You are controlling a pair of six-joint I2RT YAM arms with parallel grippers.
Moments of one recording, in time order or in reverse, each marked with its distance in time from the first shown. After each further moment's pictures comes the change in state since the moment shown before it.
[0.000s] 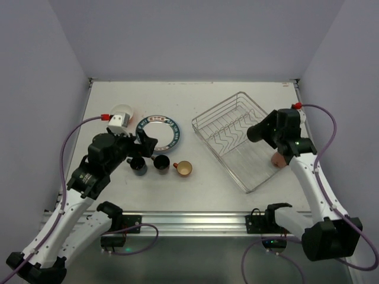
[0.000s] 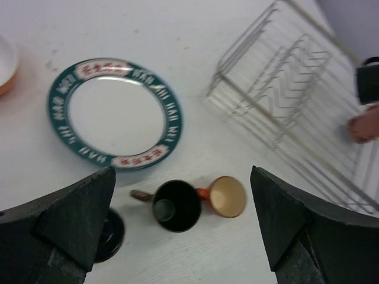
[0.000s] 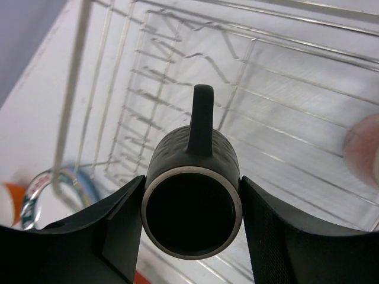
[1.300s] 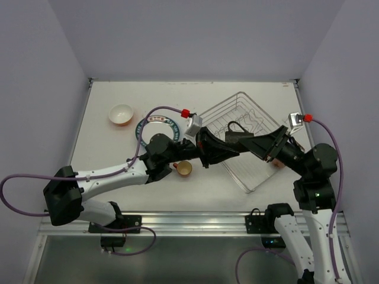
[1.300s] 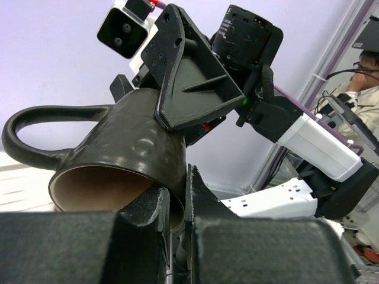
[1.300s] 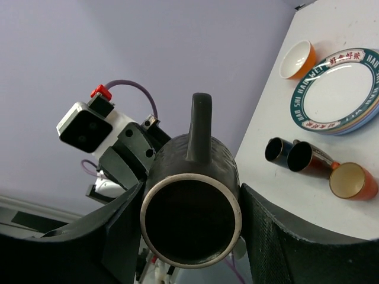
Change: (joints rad) left arm -0.596 0.689 0.132 1.329 0.536 -0.196; right arm -0.013 -0.562 -0.113 0.348 -0.966 0.370
